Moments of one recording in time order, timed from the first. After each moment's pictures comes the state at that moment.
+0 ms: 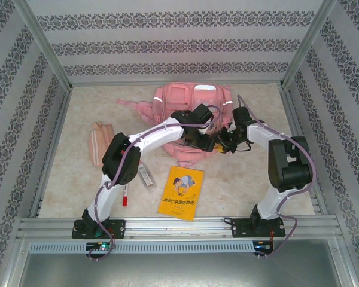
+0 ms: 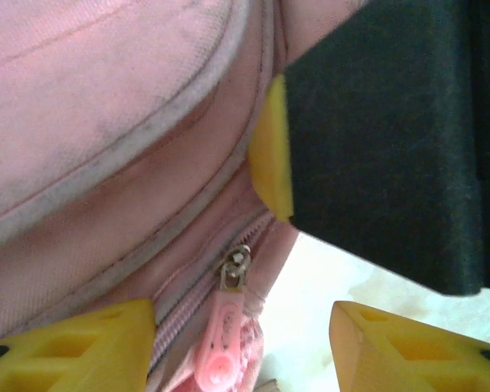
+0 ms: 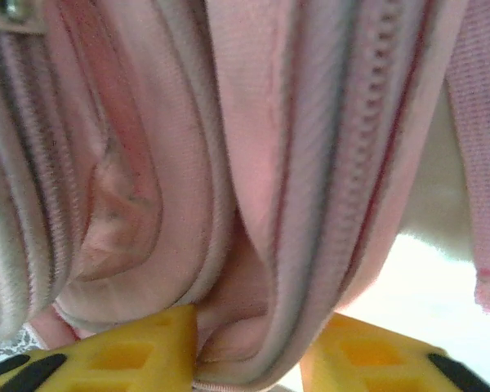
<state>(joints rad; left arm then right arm) -0.78 2.22 1.92 -0.86 0.22 -0.41 0.13 1.76 1.04 -0.52 -0.59 0.82</state>
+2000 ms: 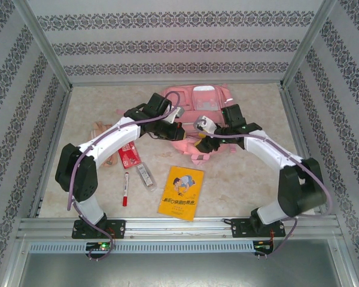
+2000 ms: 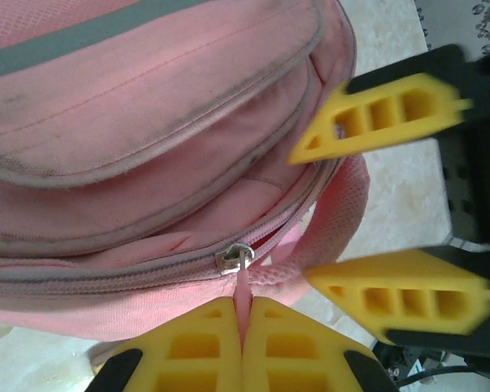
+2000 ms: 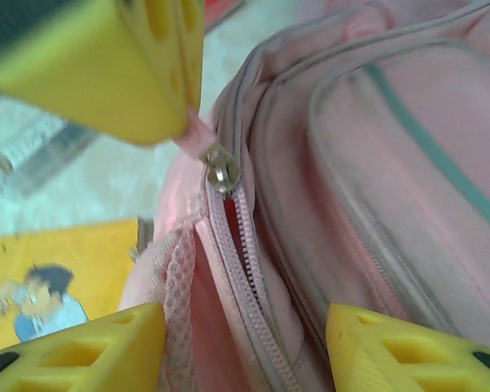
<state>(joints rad) -0.55 1.74 1.45 -0.66 0.50 -0.37 0.33 1.52 1.03 -0.48 -0.66 -0.66</state>
